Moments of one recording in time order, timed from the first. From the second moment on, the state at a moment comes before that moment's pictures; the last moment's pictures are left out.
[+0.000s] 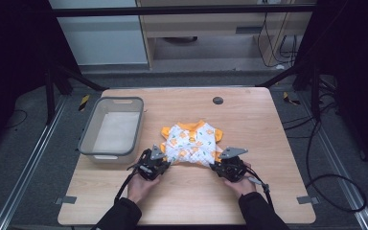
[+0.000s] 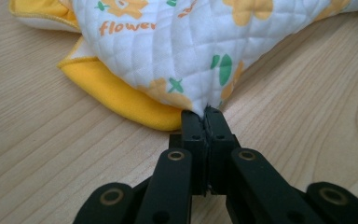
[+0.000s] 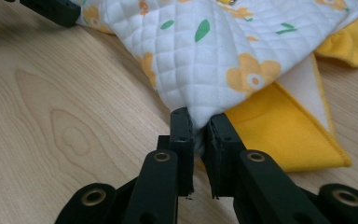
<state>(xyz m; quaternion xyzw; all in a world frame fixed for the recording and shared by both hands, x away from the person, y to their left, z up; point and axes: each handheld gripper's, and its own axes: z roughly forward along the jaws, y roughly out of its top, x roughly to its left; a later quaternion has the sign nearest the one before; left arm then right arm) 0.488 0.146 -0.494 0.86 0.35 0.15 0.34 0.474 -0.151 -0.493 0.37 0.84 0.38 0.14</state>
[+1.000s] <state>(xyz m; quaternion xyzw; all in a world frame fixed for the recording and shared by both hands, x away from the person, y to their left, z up) 0.511 0.157 -0.469 0.82 0.41 0.14 0.37 0.509 -0.154 -0.480 0.45 0.79 0.39 0.15</state>
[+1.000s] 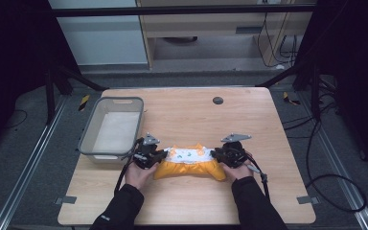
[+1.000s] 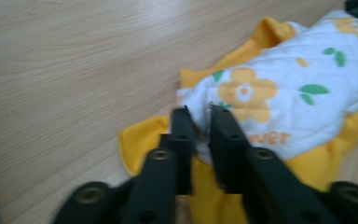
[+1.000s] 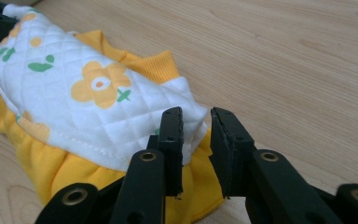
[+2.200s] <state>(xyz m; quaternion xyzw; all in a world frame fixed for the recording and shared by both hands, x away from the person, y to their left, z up) 0.453 0.185 -0.484 0.85 0.37 0.11 0.36 0.448 -0.173 -0.490 0.39 0.83 0.38 0.10</state>
